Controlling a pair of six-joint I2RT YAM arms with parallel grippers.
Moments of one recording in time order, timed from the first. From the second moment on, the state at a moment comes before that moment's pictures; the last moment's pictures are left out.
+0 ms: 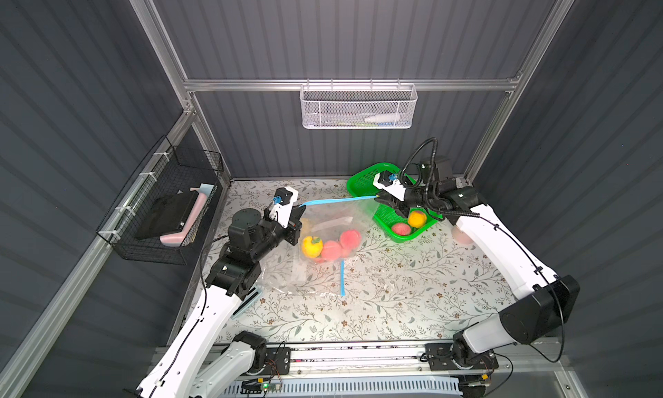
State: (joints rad) left arm -0.36 0.92 0.95 -0.19 0.26 0.11; right arm 0.42 1.51 1.54 -0.62 -0.59 -0.72
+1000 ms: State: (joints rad) left arm -0.09 1.57 1.49 -0.12 -0.03 -0.24; right arm 0.44 1.30 0.99 0.15 -0.44 0.31
